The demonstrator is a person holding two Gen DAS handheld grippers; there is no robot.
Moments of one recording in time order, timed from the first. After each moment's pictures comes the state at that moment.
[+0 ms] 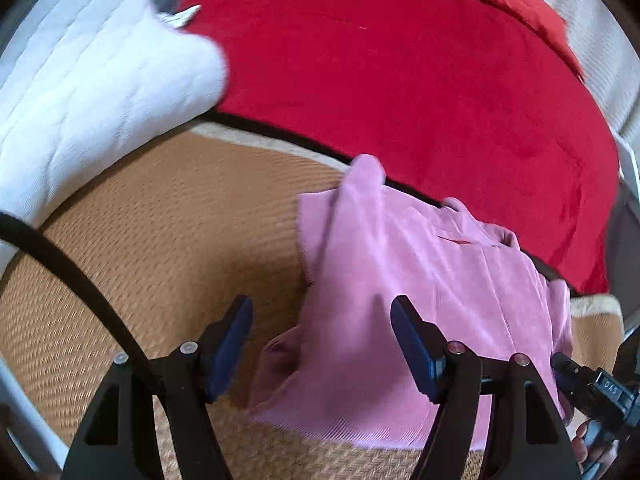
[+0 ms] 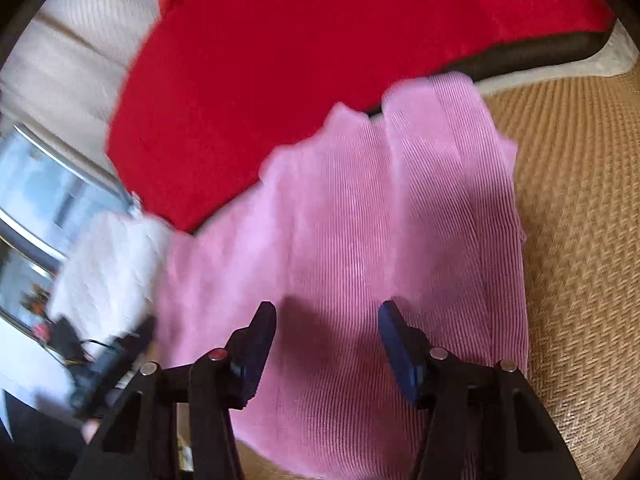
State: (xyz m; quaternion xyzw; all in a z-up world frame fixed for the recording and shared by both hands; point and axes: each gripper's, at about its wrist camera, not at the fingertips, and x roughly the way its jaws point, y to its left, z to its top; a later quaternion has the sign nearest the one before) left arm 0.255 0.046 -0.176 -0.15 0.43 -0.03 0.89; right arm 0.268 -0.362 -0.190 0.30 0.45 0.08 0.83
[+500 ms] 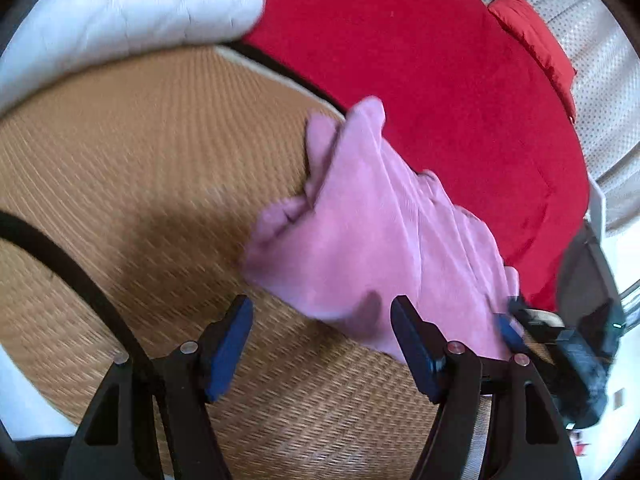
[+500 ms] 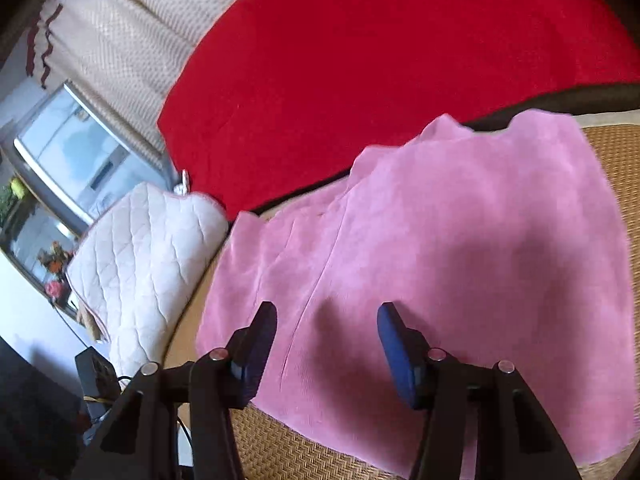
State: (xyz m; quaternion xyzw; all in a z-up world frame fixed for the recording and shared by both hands) left arm 0.206 0.063 -0.224 -0.29 0.46 -0.08 0.84; right arm 0.270 -0.278 -0.172 0.26 0.42 0.15 0.86
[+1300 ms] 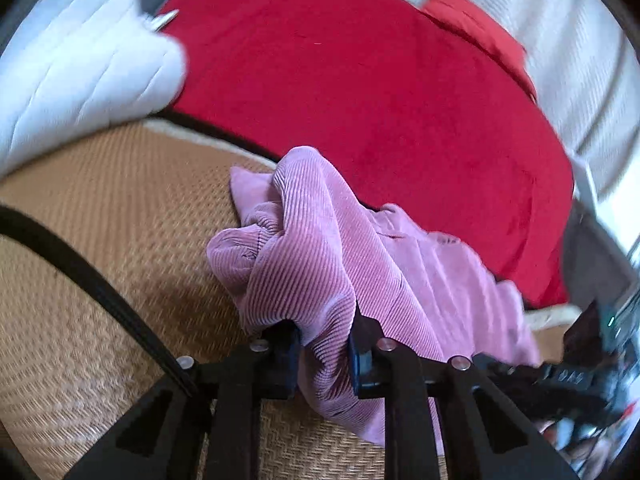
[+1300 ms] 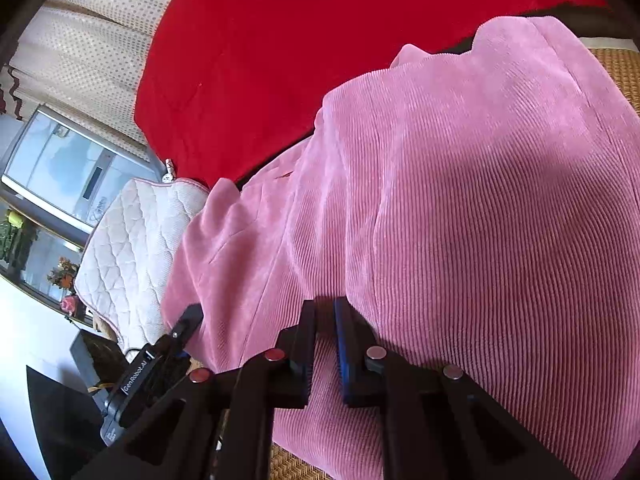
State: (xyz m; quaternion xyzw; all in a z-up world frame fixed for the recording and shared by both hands) left arm 0.263 -0.017 -0.203 -0.19 0.35 -0.10 0.91; right arm 0.292 -0.310 -0.219 0.34 0.47 0.18 0.79
